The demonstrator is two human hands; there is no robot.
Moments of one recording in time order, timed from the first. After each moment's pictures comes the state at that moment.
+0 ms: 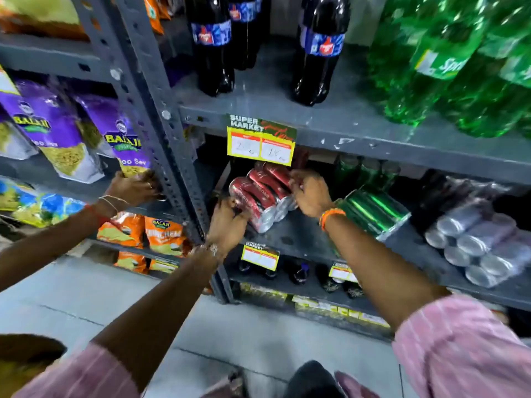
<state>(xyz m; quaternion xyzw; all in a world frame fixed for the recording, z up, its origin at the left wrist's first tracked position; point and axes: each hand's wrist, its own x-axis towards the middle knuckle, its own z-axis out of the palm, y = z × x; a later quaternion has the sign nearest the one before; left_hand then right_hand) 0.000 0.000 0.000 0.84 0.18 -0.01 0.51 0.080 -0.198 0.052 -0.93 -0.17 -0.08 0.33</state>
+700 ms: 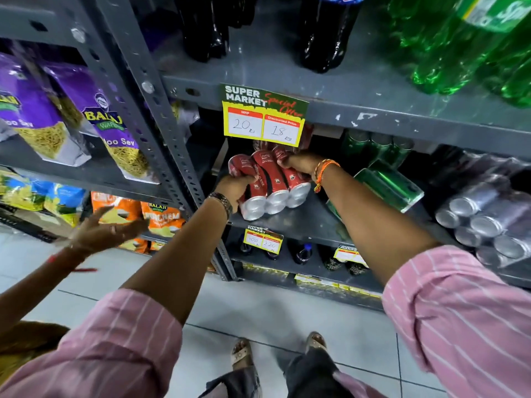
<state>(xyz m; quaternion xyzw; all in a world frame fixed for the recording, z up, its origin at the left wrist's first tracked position) 0.056 -0.011 0.020 0.63 0.31 -0.10 0.70 0.153 -0.180 0.028 -0.83 0.04 0.29 0.48</state>
